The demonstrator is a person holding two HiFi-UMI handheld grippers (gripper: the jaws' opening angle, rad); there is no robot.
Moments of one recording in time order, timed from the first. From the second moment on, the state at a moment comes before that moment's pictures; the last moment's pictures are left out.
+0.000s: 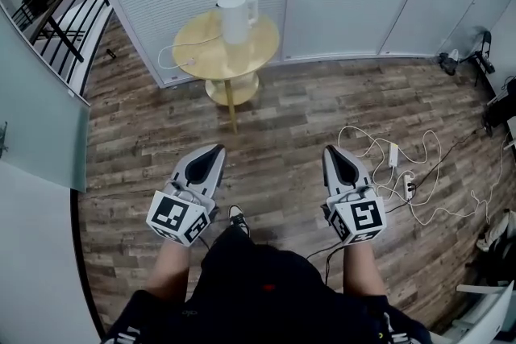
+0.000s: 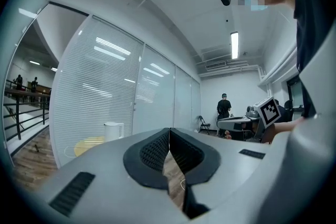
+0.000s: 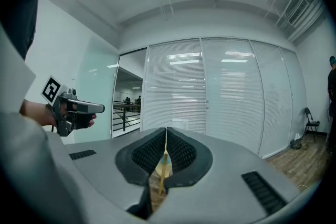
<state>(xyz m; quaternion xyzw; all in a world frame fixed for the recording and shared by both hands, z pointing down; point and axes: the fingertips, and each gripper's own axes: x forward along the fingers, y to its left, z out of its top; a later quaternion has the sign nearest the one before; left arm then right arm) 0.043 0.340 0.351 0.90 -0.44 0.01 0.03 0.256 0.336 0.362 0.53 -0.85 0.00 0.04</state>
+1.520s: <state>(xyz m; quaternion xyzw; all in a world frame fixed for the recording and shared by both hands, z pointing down) -0.089 0.055 0.360 0.87 -0.49 0.02 0.03 0.128 0.015 0.368 0.49 -0.87 0.01 0.04</state>
